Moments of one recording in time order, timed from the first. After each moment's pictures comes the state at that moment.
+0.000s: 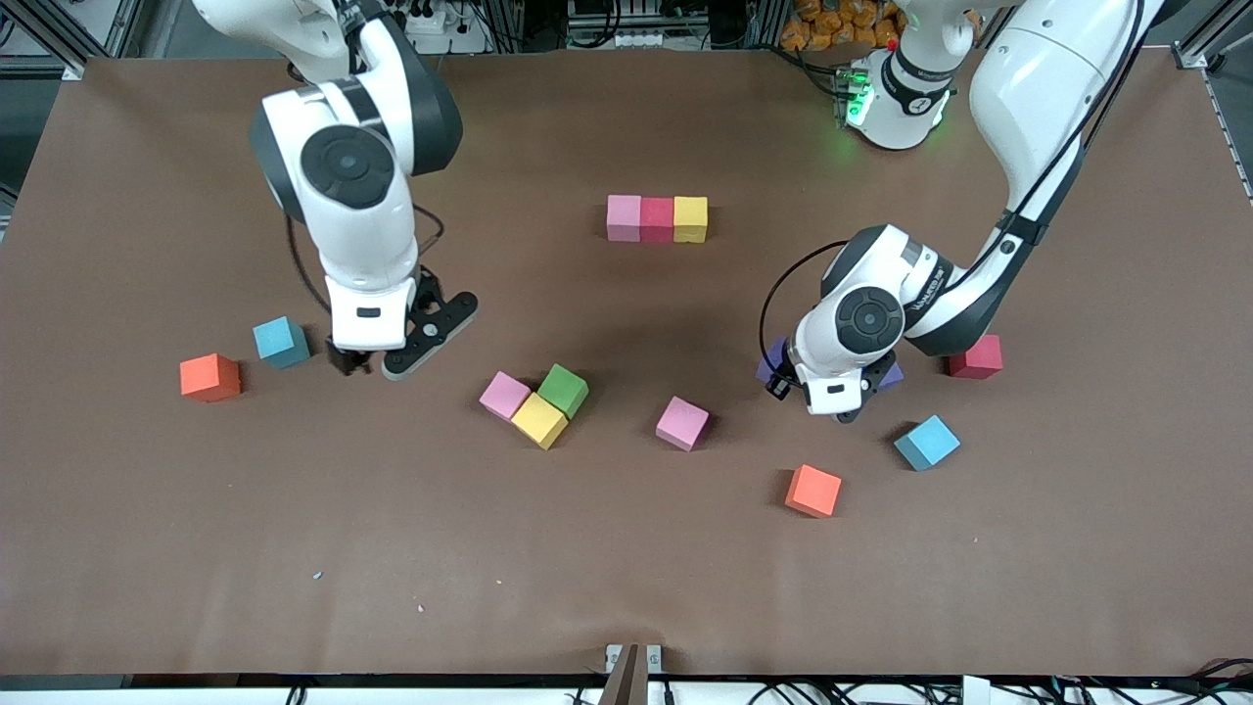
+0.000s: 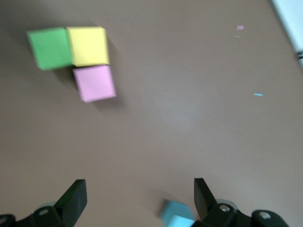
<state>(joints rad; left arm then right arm) 0.07 0.59 -0.60 -1.77 0.26 2.13 -1.54 0.53 0.27 -0.07 -1.67 -0.16 1.90 -0.31</state>
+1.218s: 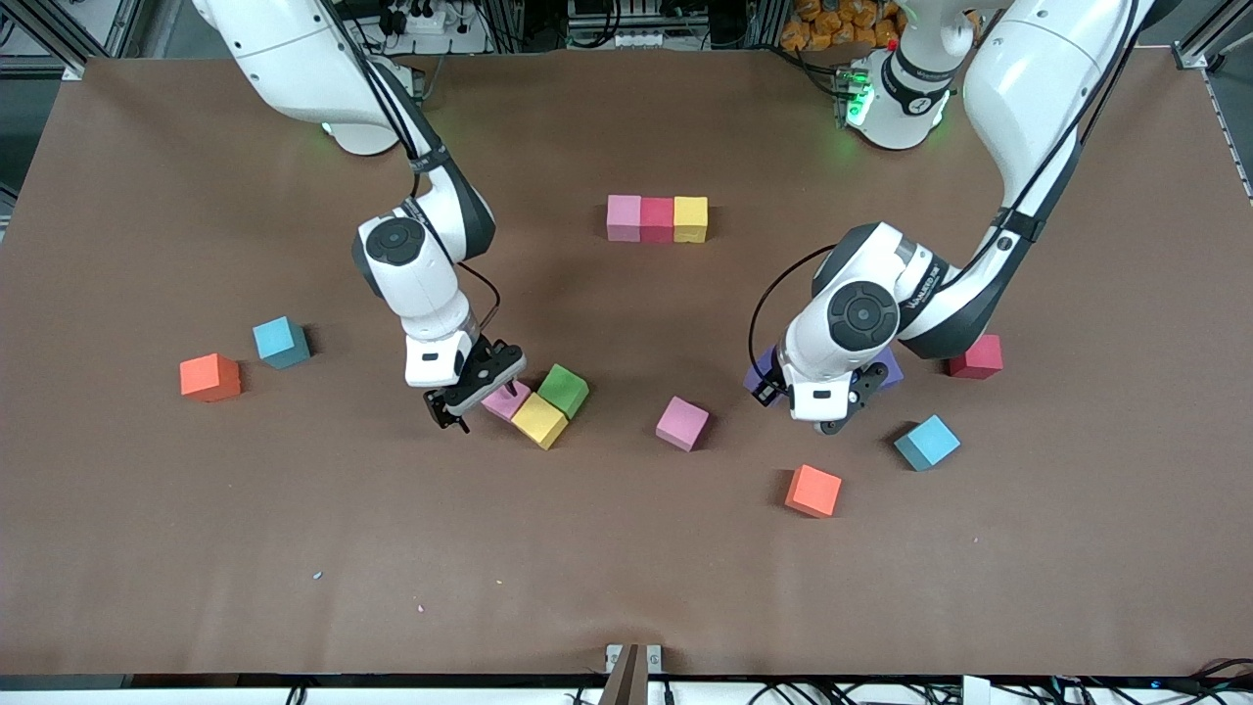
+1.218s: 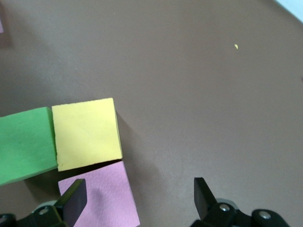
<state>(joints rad) 0.03 0.61 -0.59 -1.69 0.26 2.11 -1.42 0.53 0.48 -0.07 -2.05 -0.07 2.90 -0.20</state>
